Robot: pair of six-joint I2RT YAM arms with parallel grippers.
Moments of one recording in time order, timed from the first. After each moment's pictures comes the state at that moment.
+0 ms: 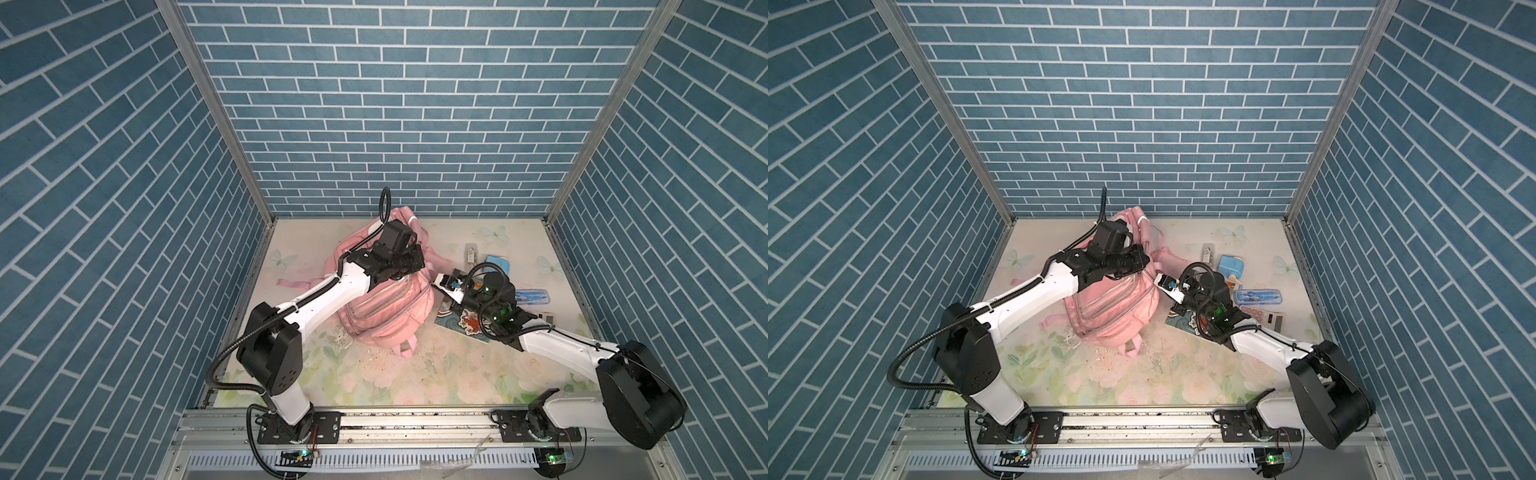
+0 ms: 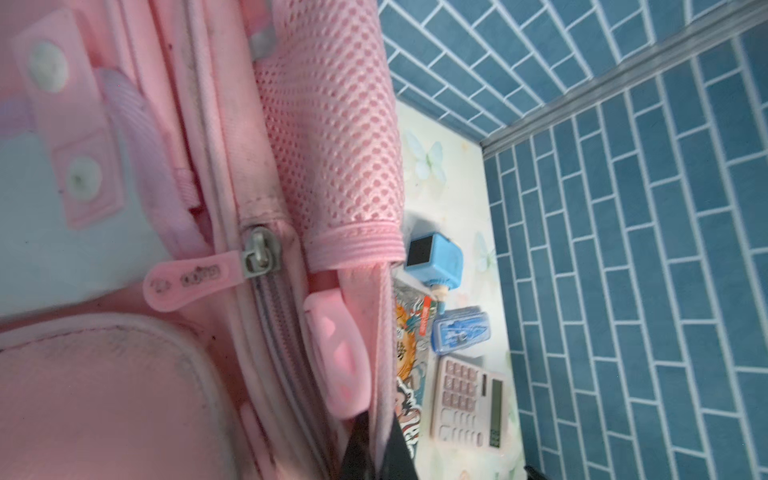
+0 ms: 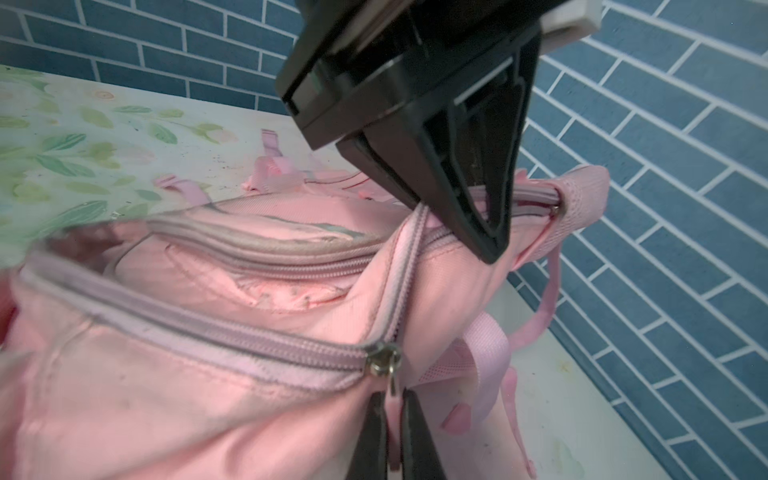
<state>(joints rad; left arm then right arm) -0.67 1.67 1.42 -0.35 0.11 -0.90 0.57 1.31 0.63 0.41 -0.41 -0.55</state>
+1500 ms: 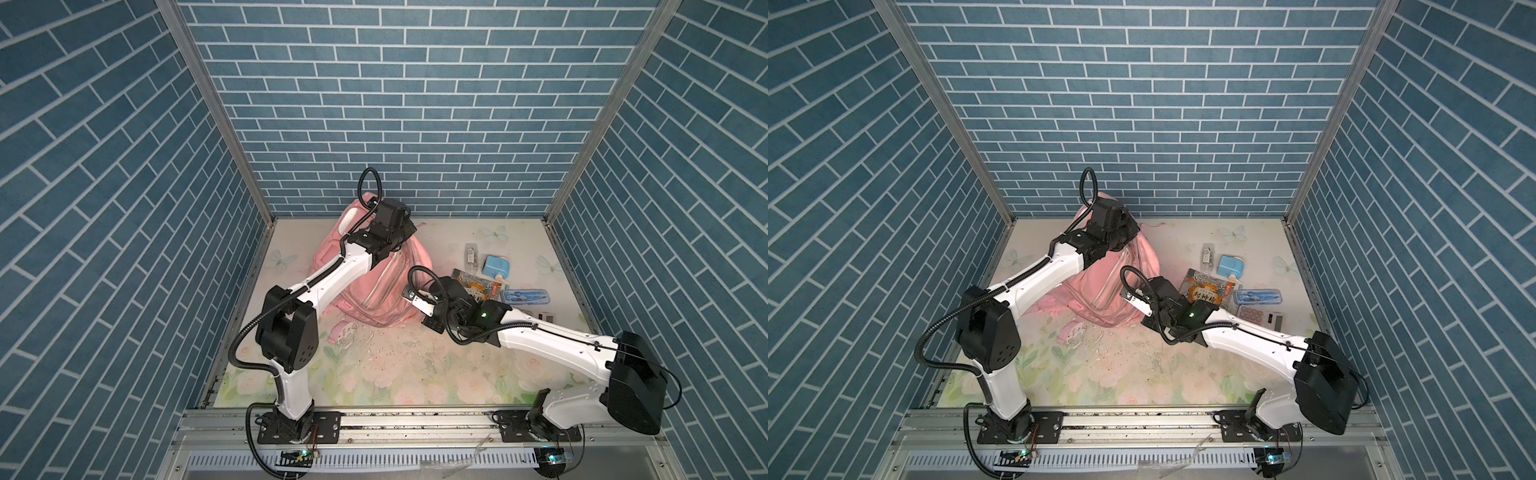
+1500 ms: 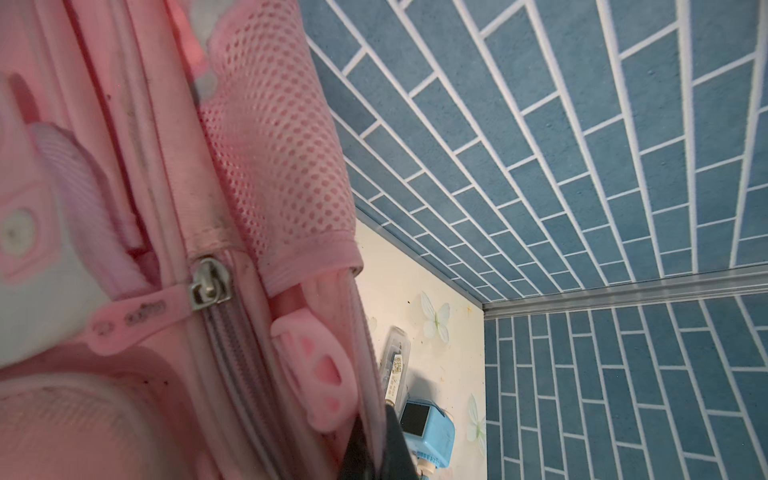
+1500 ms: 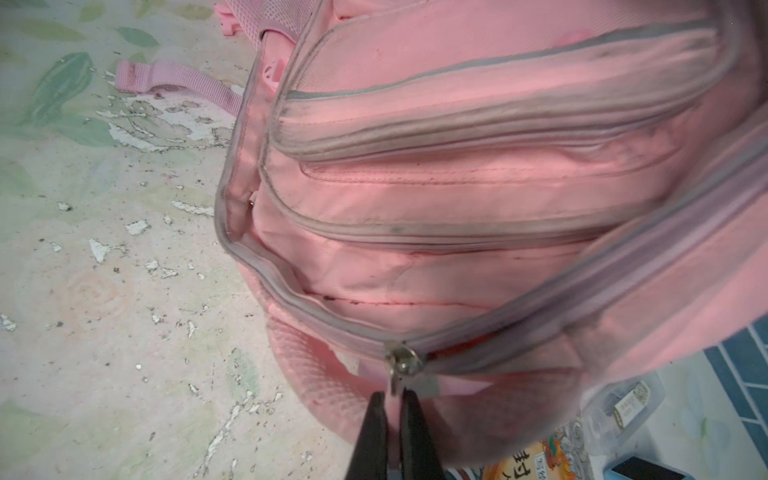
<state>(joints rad) -0.55 1.86 1.67 -0.30 -0.12 -1.05 1.00 1.43 0.97 -0.32 0.15 -0.34</state>
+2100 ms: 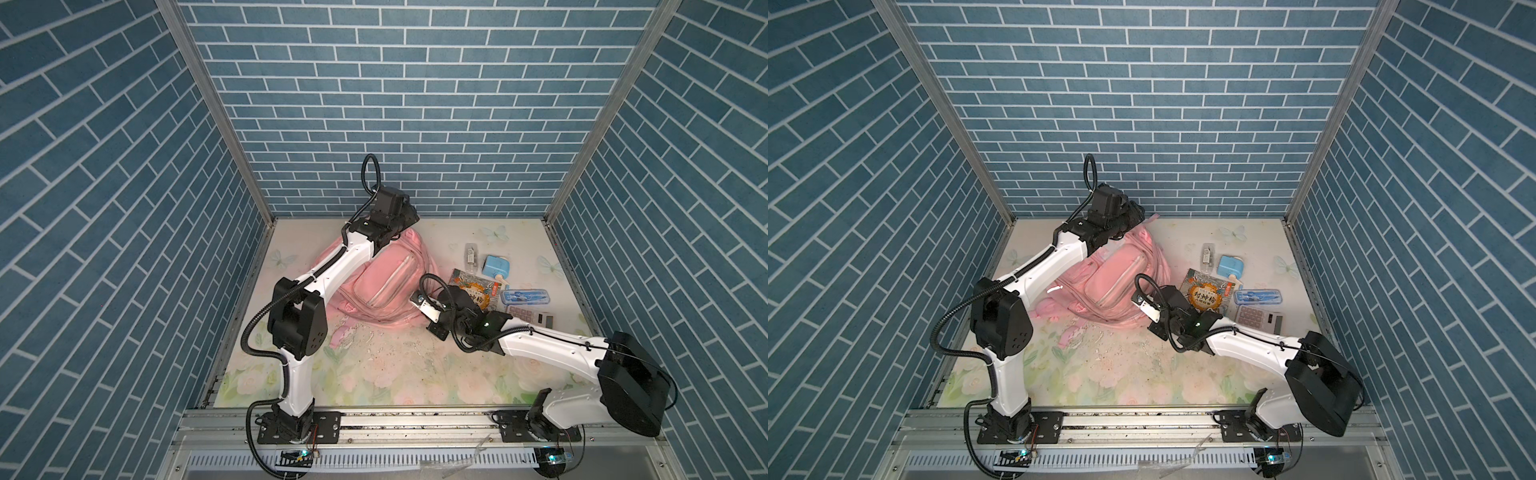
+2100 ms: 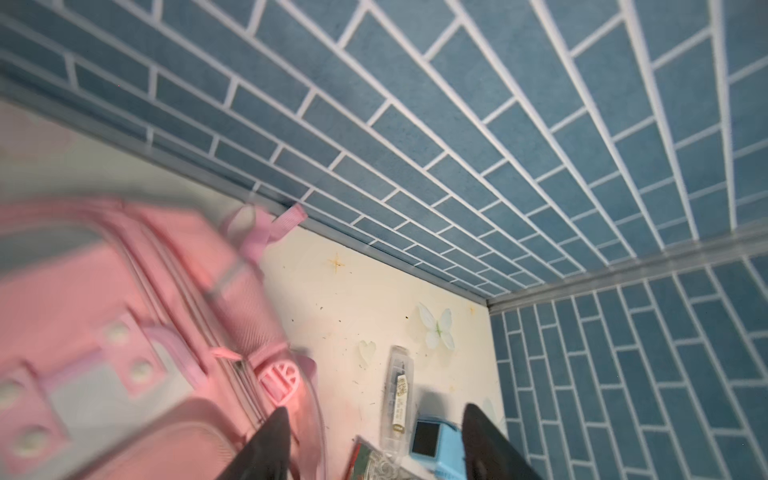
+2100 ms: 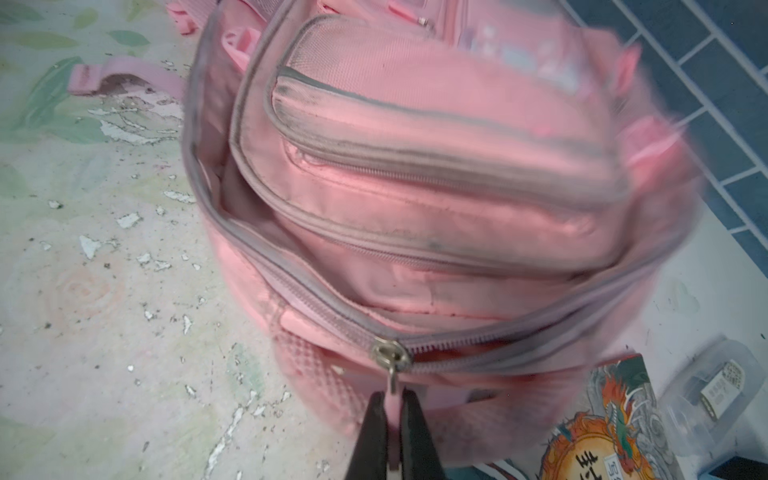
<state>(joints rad) -0.51 1.96 1.86 -0.36 -0.04 -0.82 0.90 1.37 0.75 -0.10 0.04 -0.29</state>
